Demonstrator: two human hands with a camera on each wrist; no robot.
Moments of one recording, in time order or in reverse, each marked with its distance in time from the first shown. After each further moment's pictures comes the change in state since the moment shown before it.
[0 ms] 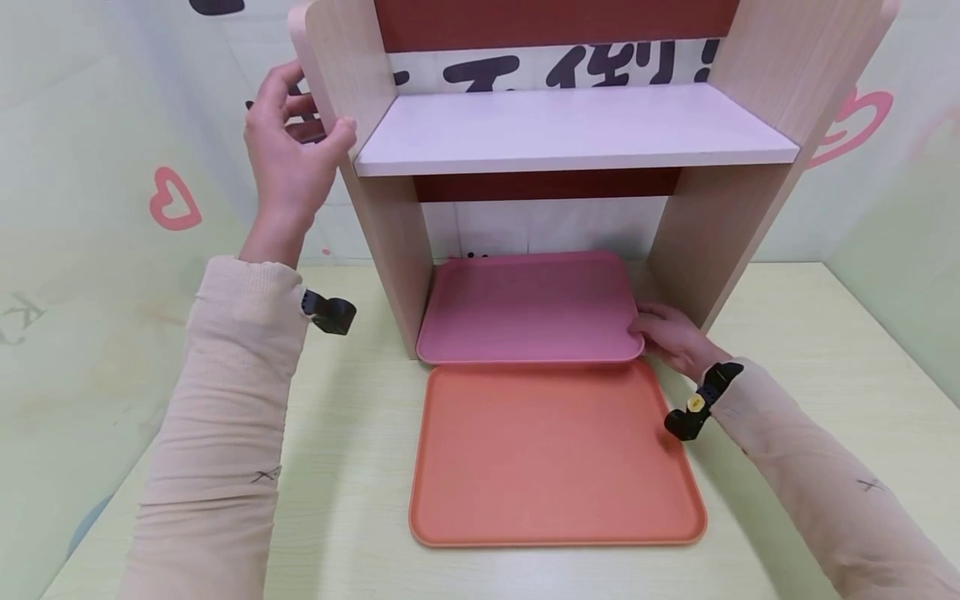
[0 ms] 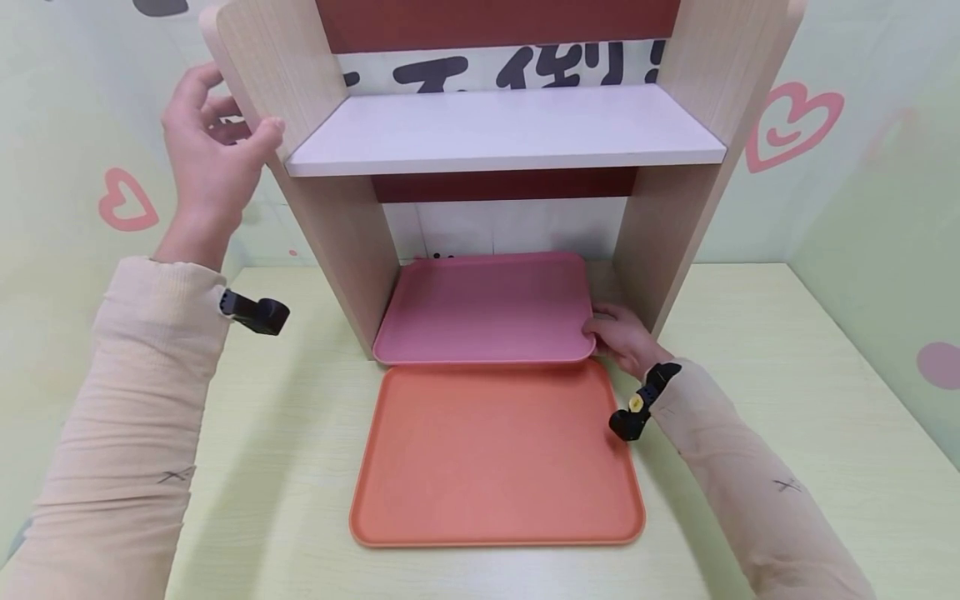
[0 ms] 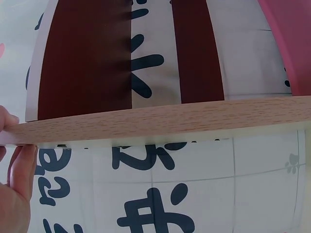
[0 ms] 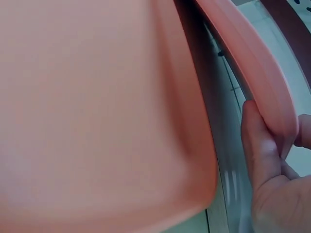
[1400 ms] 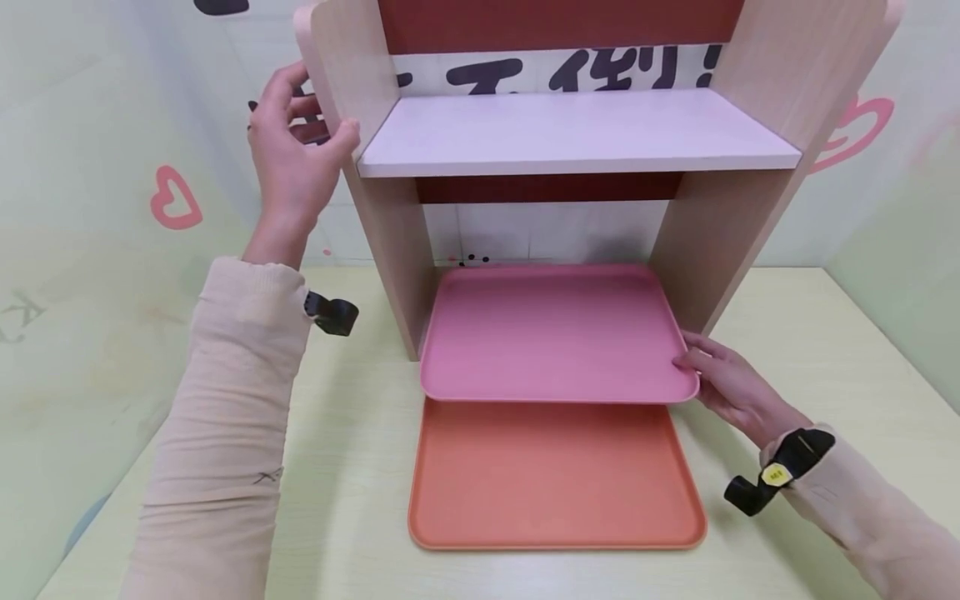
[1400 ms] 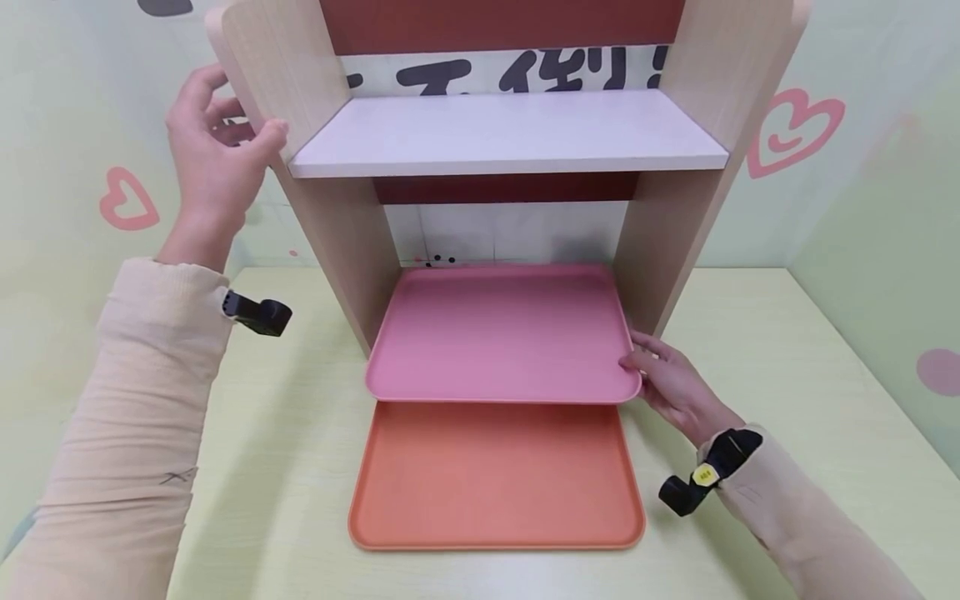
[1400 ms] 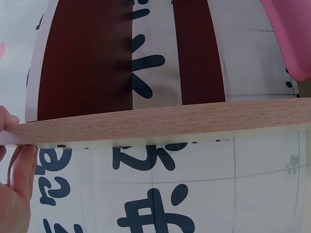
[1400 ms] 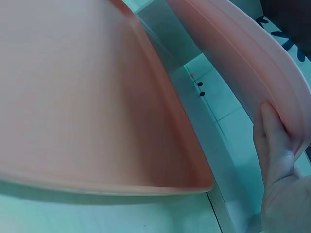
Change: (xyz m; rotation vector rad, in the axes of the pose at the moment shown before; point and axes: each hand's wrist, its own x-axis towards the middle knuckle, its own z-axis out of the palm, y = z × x) left_hand -0.005 0.008 0.000 -0.010 0.002 -0.016; right_hand -0.074 -0.002 -0.011 0.296 0.022 0.082
